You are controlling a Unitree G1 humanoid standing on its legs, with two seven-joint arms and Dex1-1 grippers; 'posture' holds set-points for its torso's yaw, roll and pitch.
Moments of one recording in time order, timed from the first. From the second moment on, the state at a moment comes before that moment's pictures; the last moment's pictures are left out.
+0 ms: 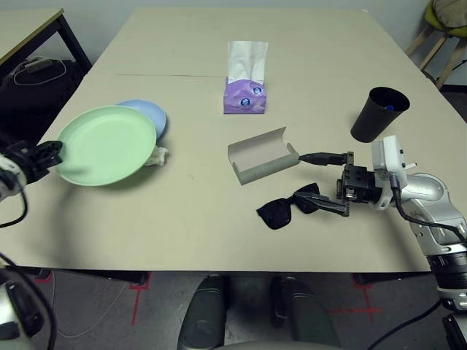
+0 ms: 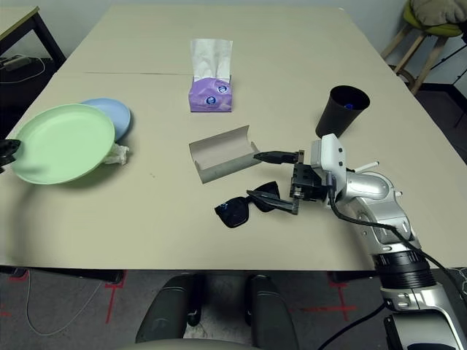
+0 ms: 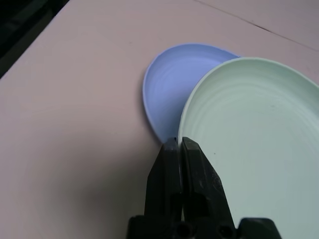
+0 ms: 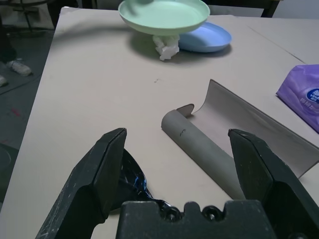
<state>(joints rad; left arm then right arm) -0.60 0.86 0.55 0.49 -0.47 0.85 -0.47 -0.32 -0.58 0.01 -0.01 0.42 0.03 1.18</state>
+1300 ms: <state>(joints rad) -0.79 0.78 0.44 0.75 -0.36 0.60 -0.33 -0.29 -0.53 -0.05 -0.10 0.56 0.25 0.98</state>
